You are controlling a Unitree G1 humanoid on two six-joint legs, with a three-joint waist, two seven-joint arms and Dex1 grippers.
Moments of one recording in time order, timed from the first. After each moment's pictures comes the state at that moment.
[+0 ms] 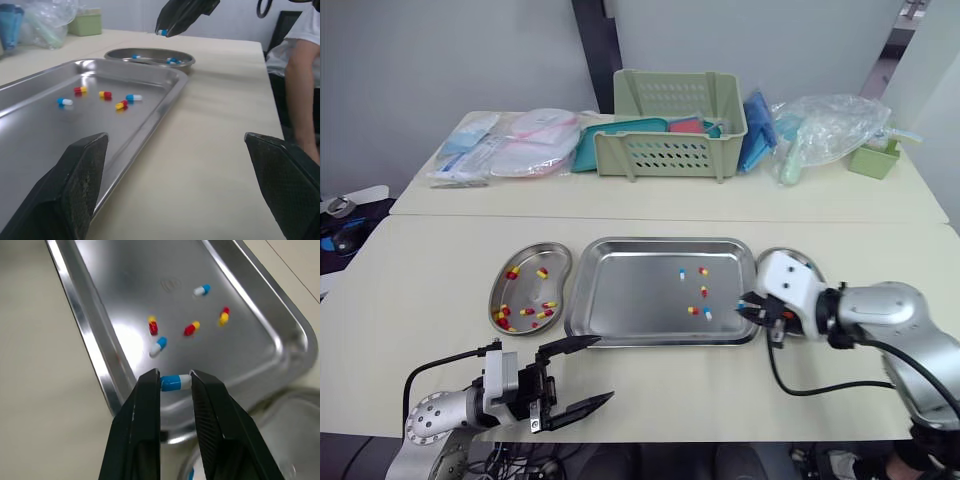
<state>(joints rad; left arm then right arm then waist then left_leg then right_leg) 0.22 0.54 0.04 -0.14 -0.49 -0.25 -1.26 -0.16 -0.90 -0.12 -0.69 0.30 0.91 0.98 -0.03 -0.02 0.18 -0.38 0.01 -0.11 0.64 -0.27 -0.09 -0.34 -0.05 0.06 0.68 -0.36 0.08</state>
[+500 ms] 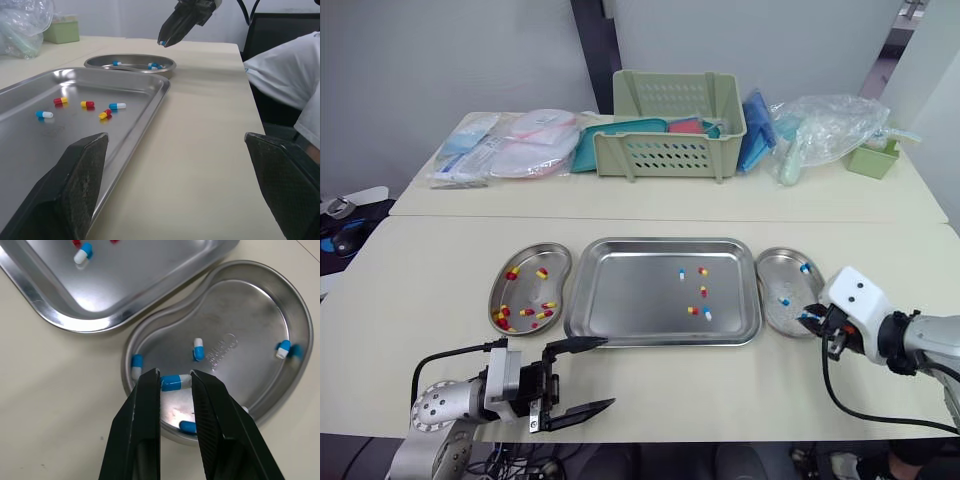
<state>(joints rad) 0.16 0.54 0.03 -0.11 -0.50 -0.25 -1.32 0.07 -0.95 -0.29 -0.60 0.28 0.84 0.89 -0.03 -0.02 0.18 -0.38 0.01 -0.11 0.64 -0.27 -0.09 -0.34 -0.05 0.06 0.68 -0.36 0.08</state>
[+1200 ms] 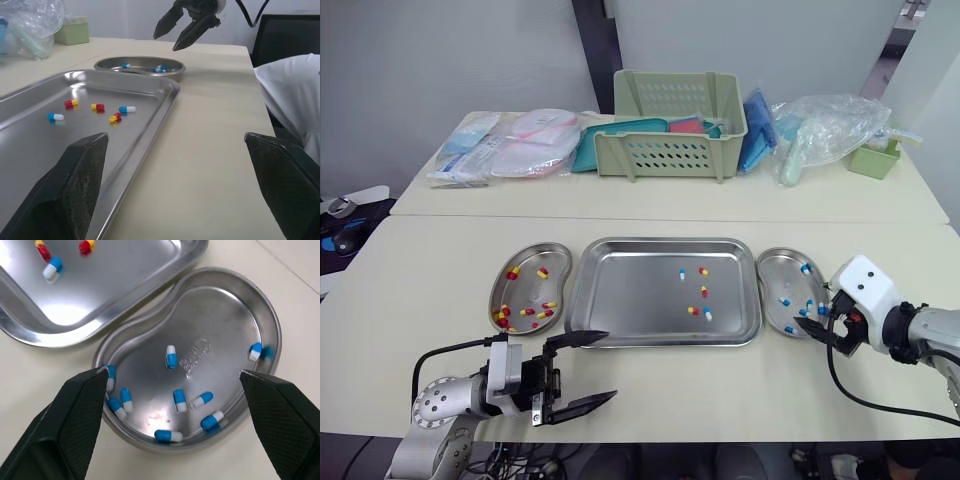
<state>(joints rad) 0.17 0.54 0.03 -0.16 -0.51 -0.20 -1.24 0.06 -0.92 -0.31 -0.55 0.32 0.73 0.85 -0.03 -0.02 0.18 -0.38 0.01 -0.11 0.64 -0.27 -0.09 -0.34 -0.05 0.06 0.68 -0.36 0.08</state>
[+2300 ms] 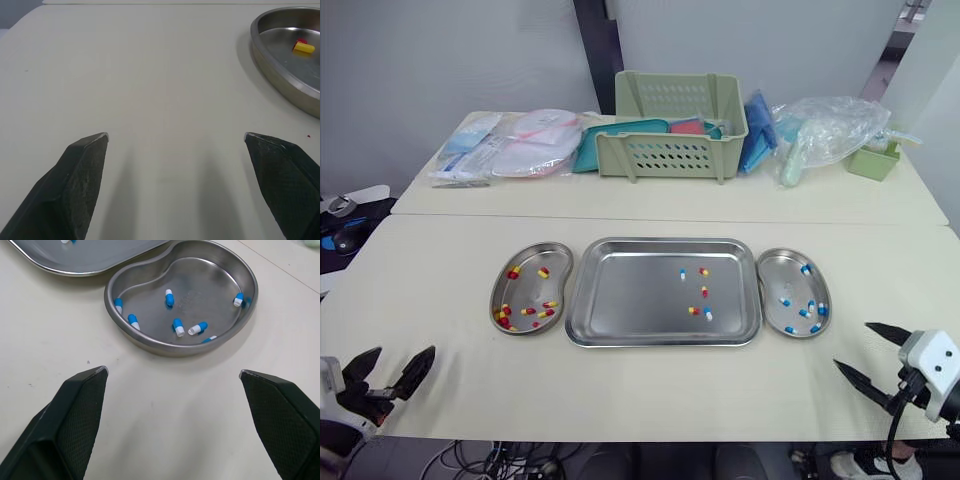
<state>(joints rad) 0.43 0.53 0.68 0.01 -0.55 0.07 -0.64 0.45 -0.74 -0.54 -0.23 0.36 0.03 1.00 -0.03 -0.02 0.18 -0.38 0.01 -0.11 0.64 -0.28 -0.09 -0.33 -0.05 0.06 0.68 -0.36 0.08</state>
